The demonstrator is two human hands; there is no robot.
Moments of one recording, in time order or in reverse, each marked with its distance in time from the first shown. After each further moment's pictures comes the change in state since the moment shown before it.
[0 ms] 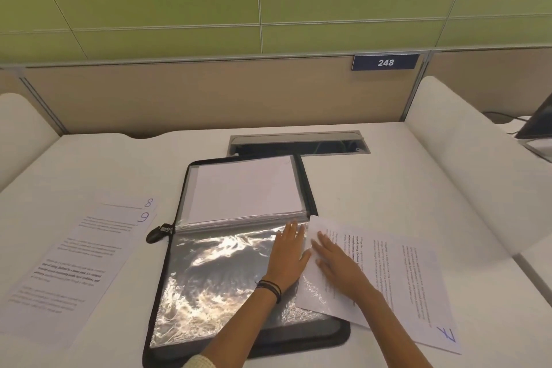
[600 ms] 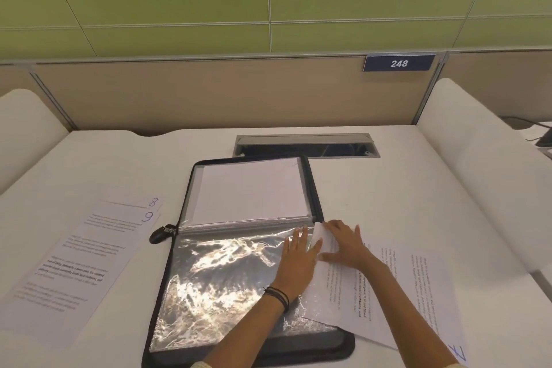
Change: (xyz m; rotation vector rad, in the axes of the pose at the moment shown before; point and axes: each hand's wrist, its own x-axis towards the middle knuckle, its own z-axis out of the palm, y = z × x) left_hand 0.006 0.001 0.013 0.289 -0.023 0.007; right_hand 0.059 0.016 -0.039 -0.098 -0.068 0.047
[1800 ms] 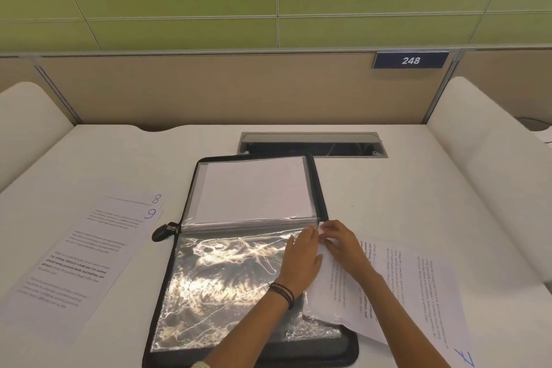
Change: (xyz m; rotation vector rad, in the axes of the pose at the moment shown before) left_hand 0.008 0.006 -0.021 -0.299 0.005 -0.034; right_hand 0.007 -0.016 0.014 0.293 0.257 -0.117
